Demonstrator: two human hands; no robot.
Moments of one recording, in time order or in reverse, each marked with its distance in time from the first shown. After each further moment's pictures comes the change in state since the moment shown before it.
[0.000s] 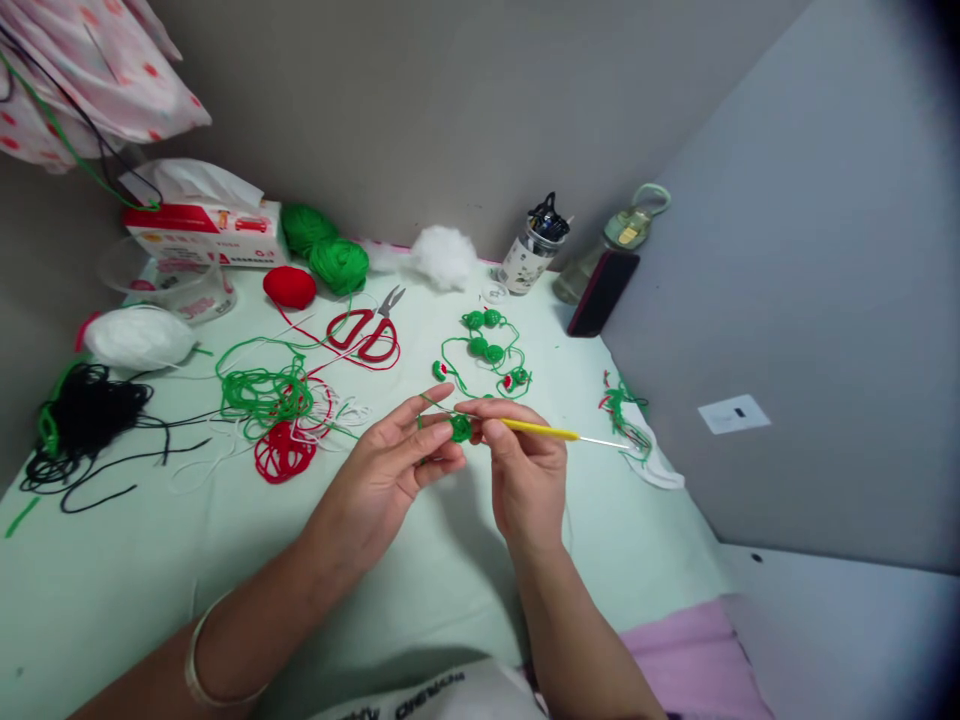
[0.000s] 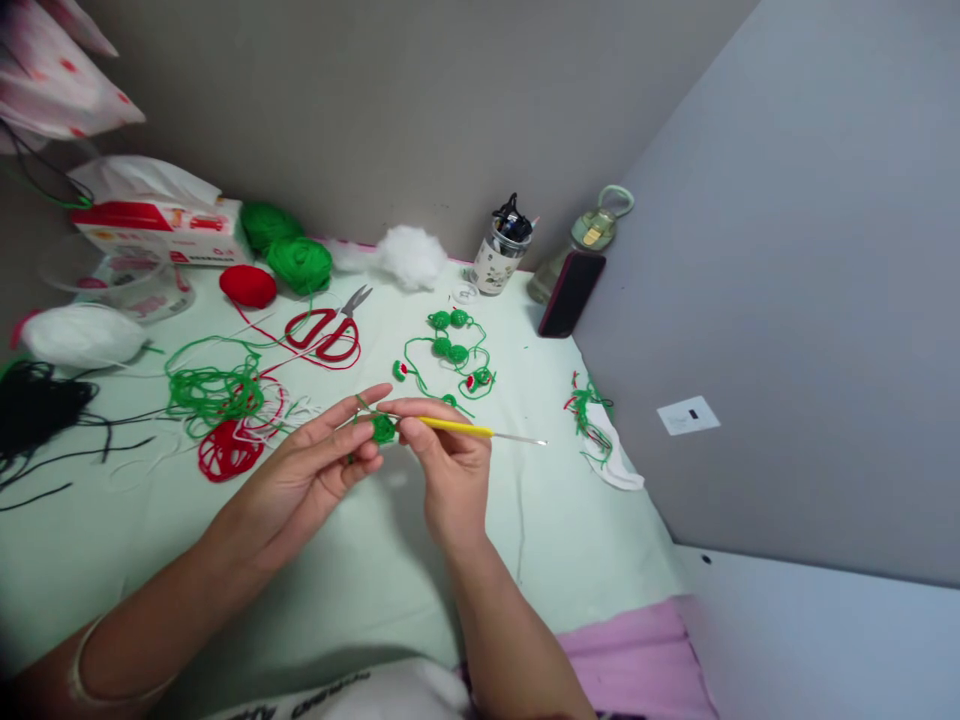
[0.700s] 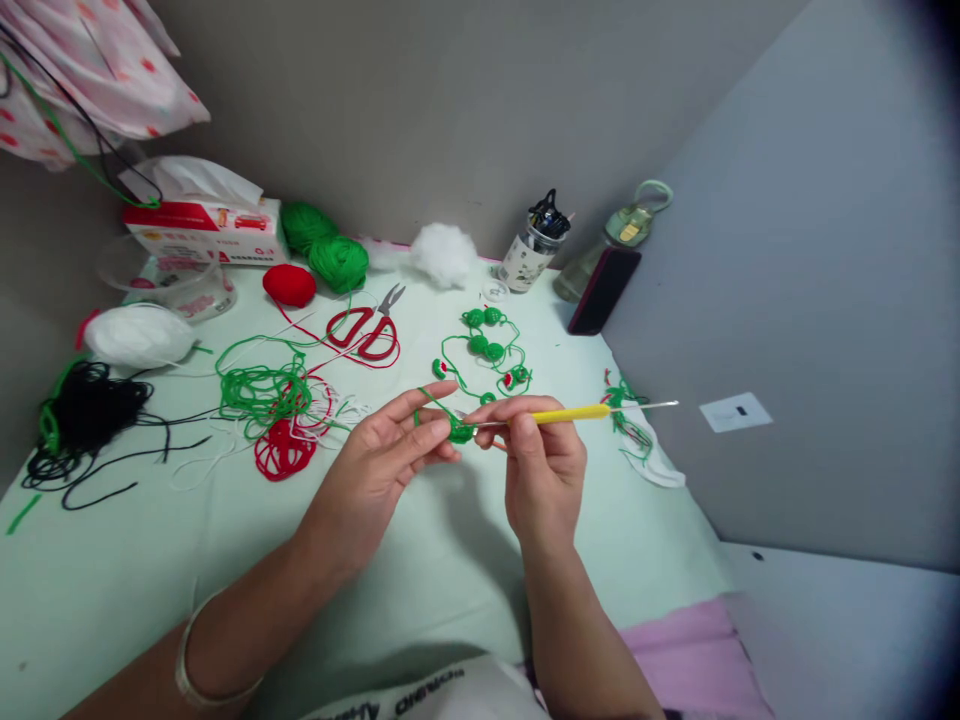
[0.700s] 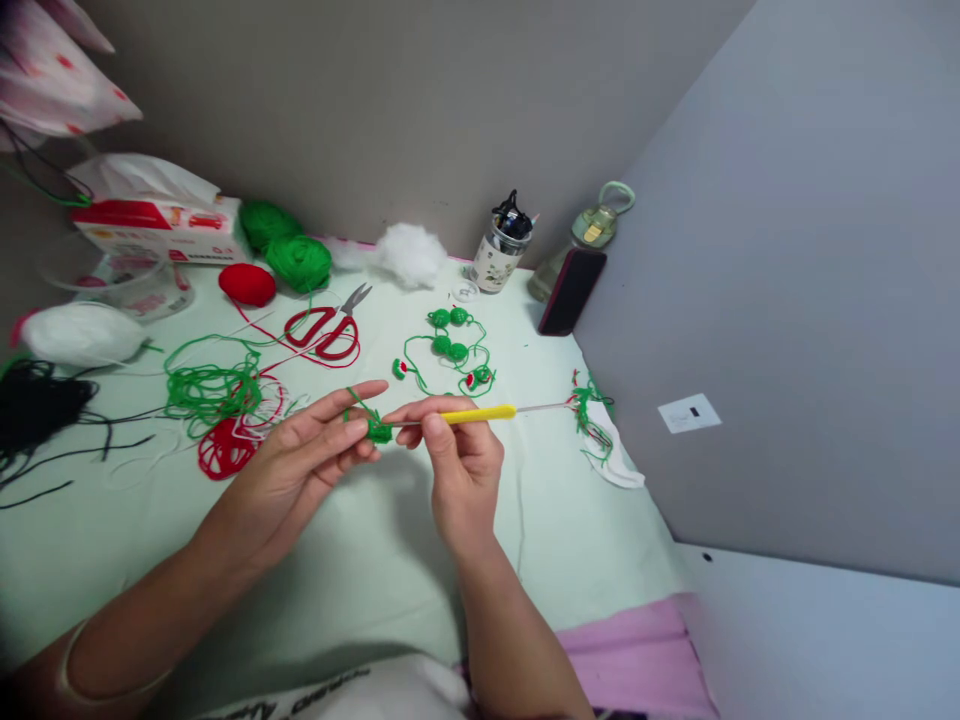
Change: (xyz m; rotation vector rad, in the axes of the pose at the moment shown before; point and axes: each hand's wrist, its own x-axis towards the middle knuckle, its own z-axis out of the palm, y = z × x) left_hand -0.002 0.003 -0.002 0.203 -0.018 0.110; right_hand -0.001 -0.009 -0.004 -0.020 -0.004 -0.059
